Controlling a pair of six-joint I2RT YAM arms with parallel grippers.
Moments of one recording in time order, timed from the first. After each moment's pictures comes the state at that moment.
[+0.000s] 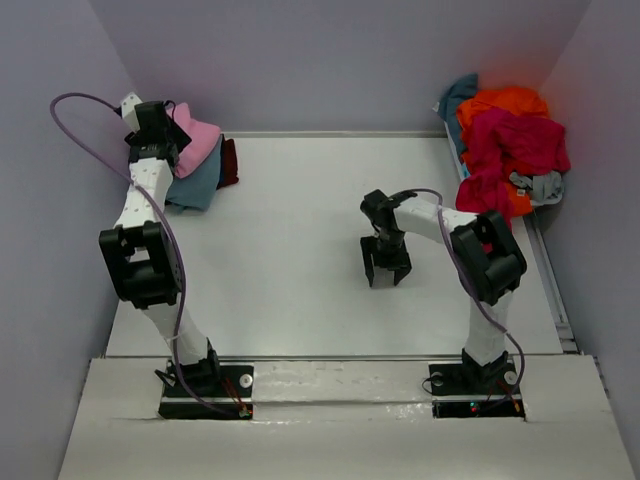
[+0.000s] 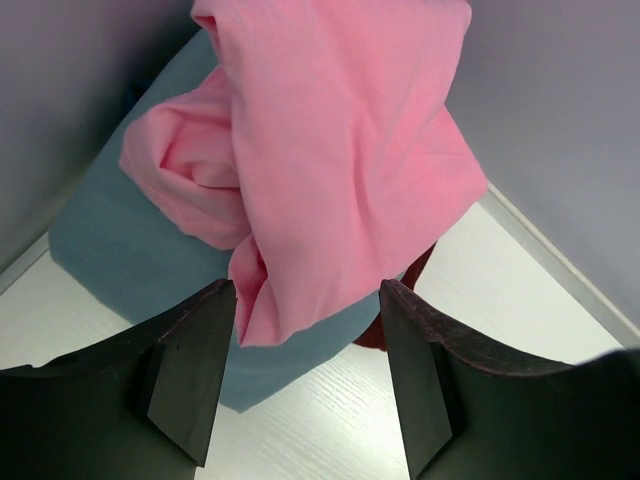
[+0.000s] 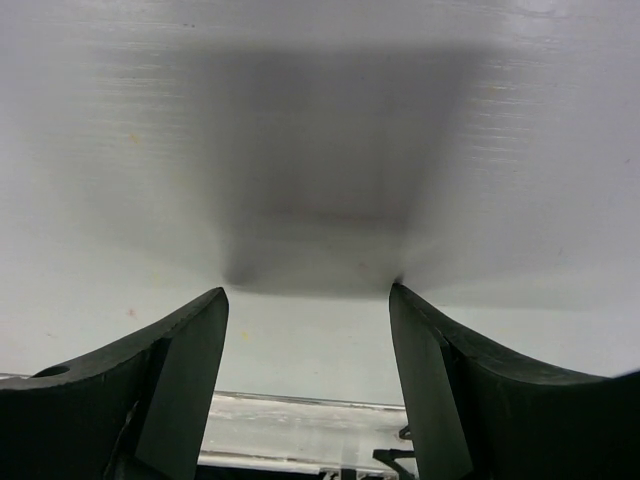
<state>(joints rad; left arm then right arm) 0.15 1.86 1.66 -0.31 -0.26 -0.54 0.54 1.96 1.36 -1.00 -0.09 0.49</state>
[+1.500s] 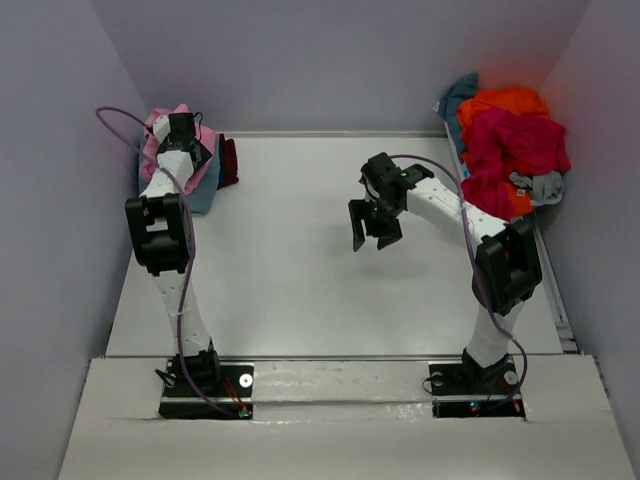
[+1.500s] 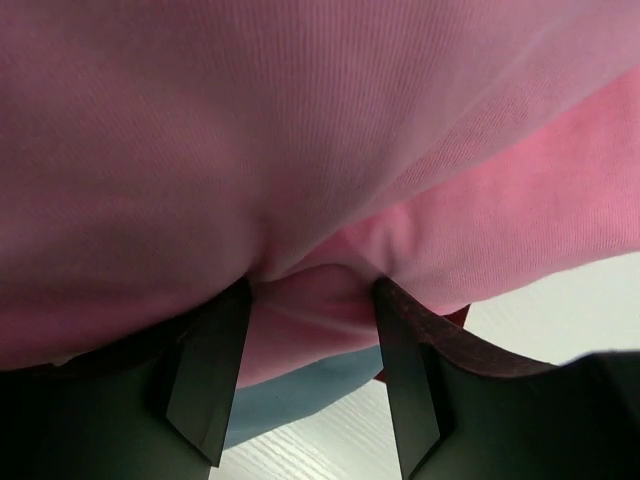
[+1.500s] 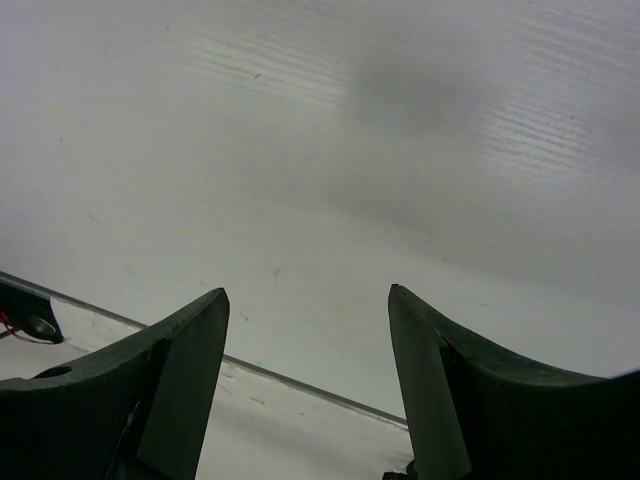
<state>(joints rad) 0.11 2.20 1.86 -0.45 -0.30 -0.64 0.55 1.84 1.57 -1.00 -0.19 0.40</state>
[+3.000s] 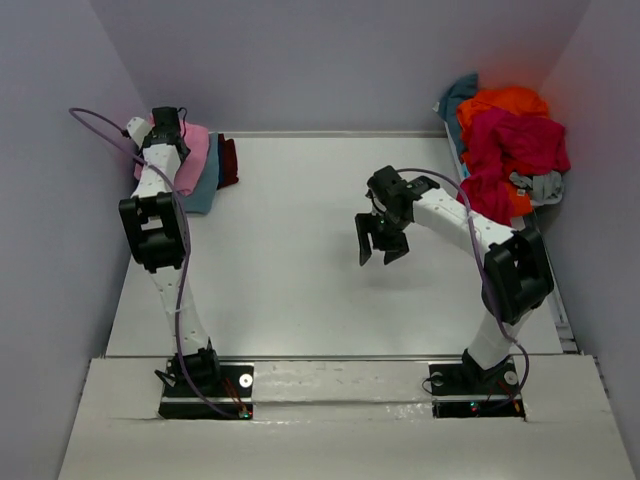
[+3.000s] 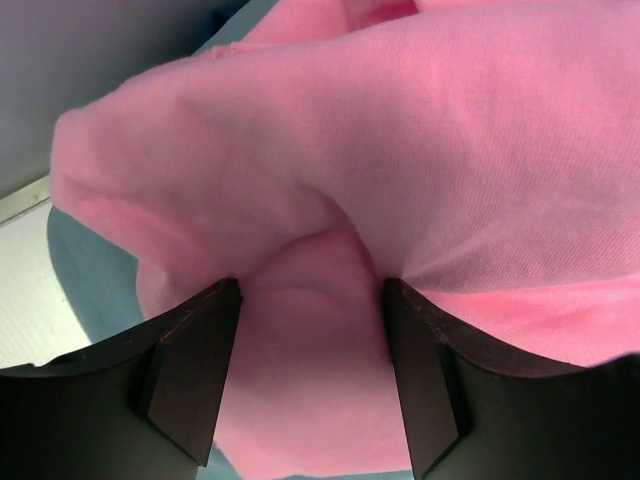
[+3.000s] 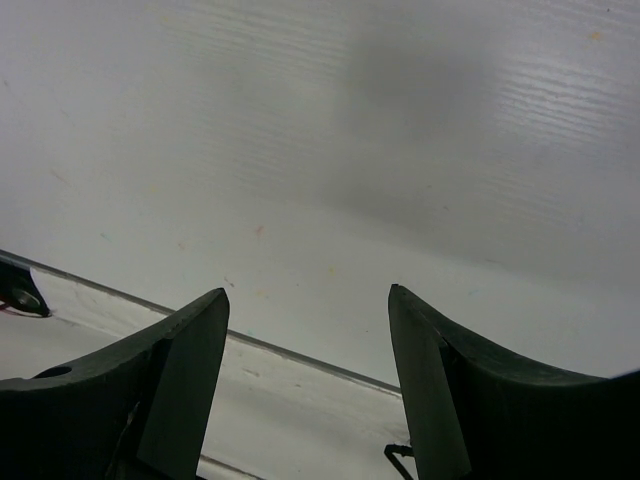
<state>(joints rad) 0.17 2.27 2.03 -0.62 -0.48 -0.78 0.55 1.76 1.43 -0.99 -0.21 0.42</state>
